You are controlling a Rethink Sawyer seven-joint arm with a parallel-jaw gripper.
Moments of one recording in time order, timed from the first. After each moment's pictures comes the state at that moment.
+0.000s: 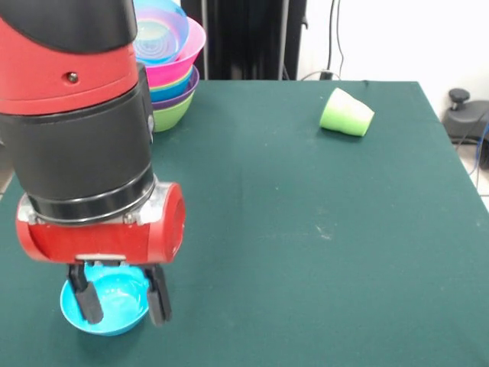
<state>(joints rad) -0.57 -0.20 0.97 0.43 -0.81 1.35 1.64</state>
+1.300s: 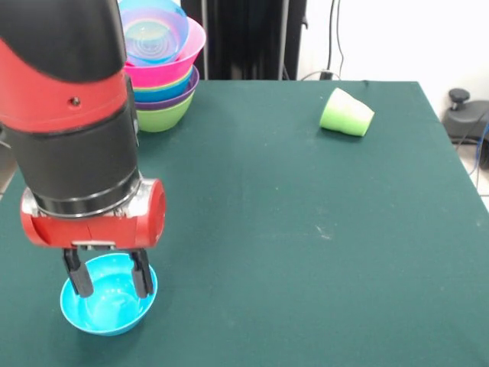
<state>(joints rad) -0.60 -0.23 0.80 0.60 -0.71 1.26 1.64</state>
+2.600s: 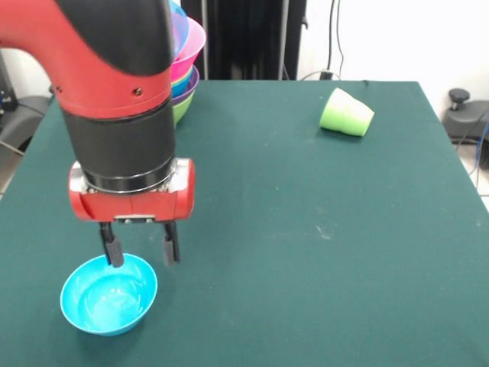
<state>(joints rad) -0.59 -0.32 0.67 0.82 -0.64 1.15 1.64</state>
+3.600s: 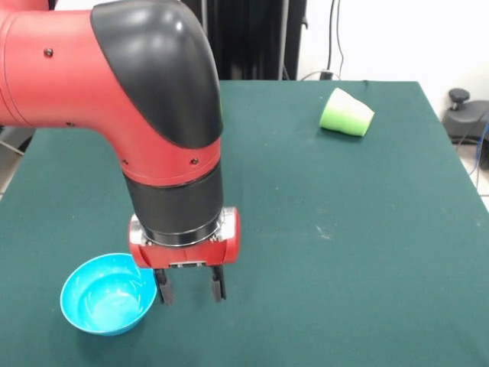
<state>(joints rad) -0.55 -0.20 0.66 0.76 -0.63 1.11 1.64</state>
